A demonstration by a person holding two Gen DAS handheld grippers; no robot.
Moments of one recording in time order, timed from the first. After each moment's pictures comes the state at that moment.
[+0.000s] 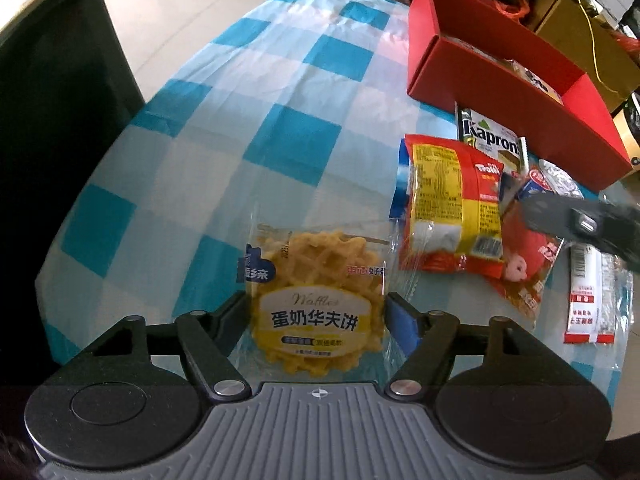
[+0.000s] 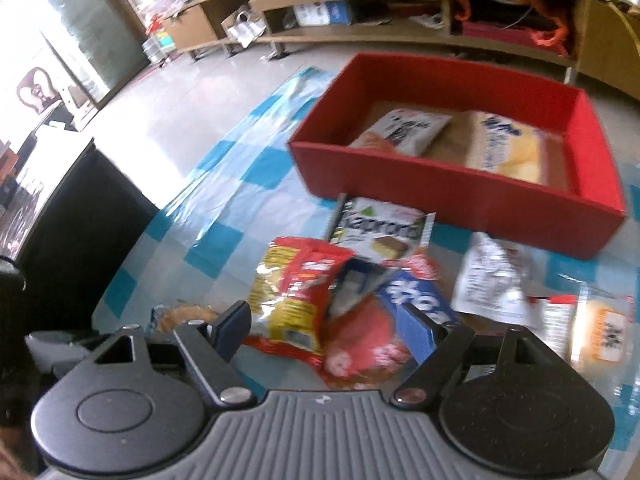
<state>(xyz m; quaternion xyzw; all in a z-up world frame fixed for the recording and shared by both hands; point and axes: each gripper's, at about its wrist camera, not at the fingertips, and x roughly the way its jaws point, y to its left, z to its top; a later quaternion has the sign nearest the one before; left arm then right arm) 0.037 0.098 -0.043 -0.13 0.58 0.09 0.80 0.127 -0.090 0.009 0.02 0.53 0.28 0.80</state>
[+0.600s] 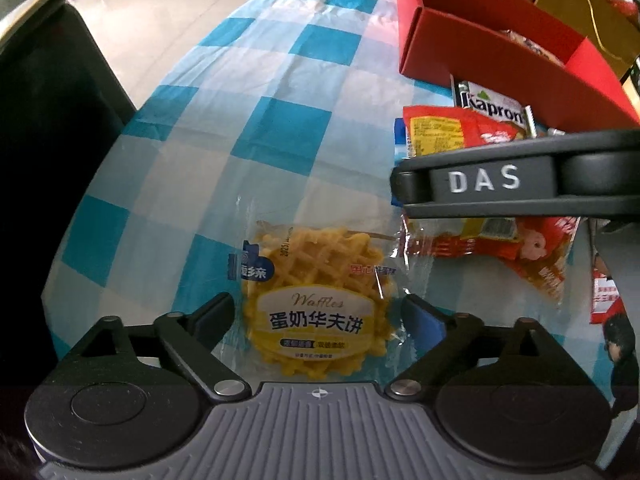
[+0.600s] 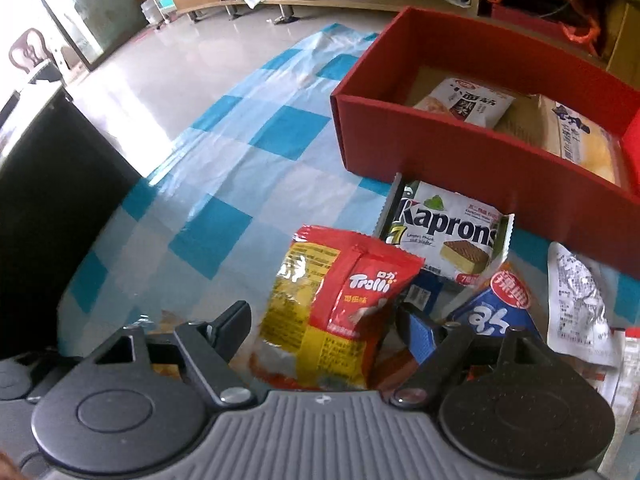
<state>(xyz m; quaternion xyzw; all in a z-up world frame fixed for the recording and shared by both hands) 0.039 0.080 -0.055 -0.06 0.58 0.10 0.80 0.138 -0.027 -0.038 -0.03 0.55 0.27 0.79</state>
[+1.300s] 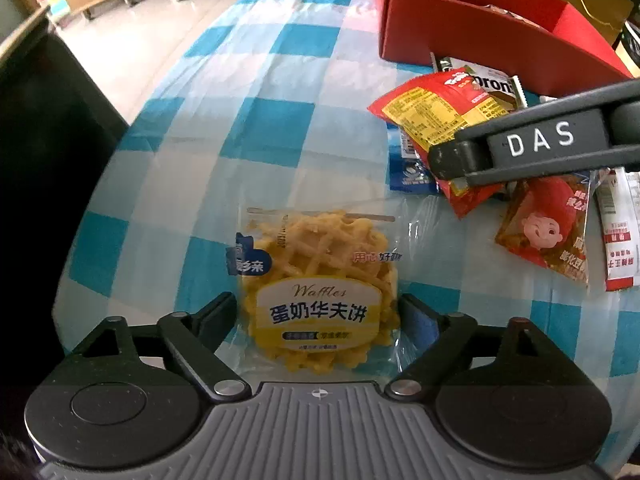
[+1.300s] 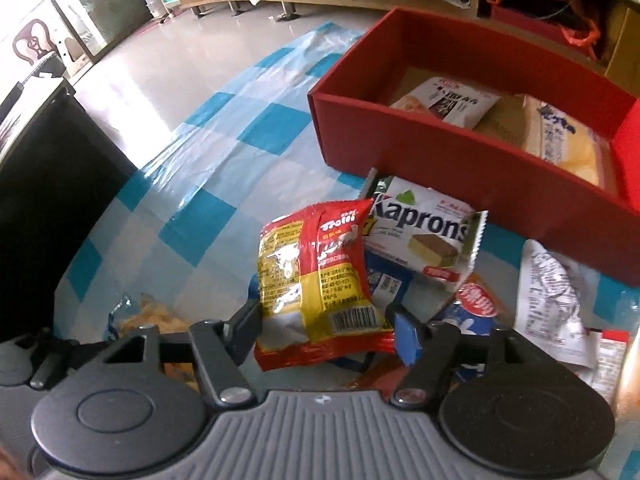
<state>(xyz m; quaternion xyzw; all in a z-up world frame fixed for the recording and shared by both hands) 0.032 0.066 -0.056 -0.01 0.58 0.09 0.81 0.137 -0.051 -0.029 -0.04 0.54 0.28 0.79</state>
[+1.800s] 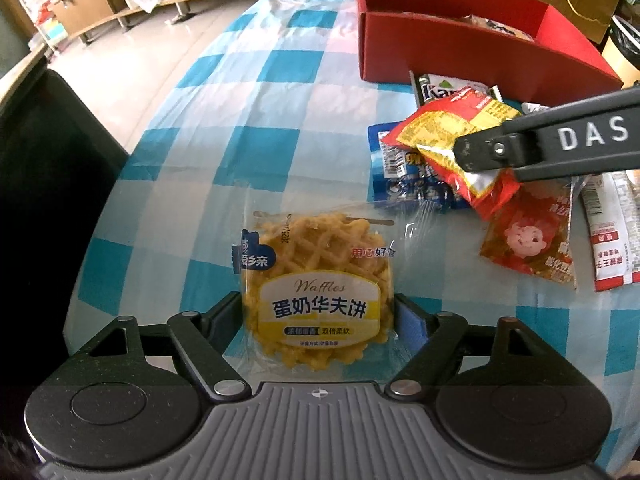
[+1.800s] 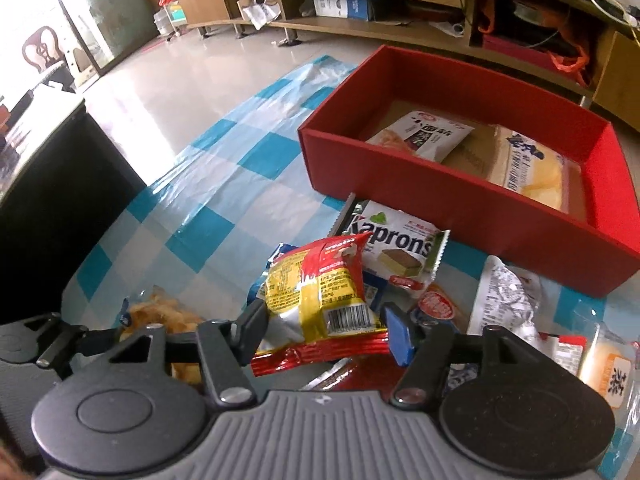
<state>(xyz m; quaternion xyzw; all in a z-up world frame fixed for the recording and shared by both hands) 0.020 0.056 -0.041 0.02 0.57 0.08 0.82 0.130 -0.079 -0.003 -0.03 0.52 0.29 0.81</state>
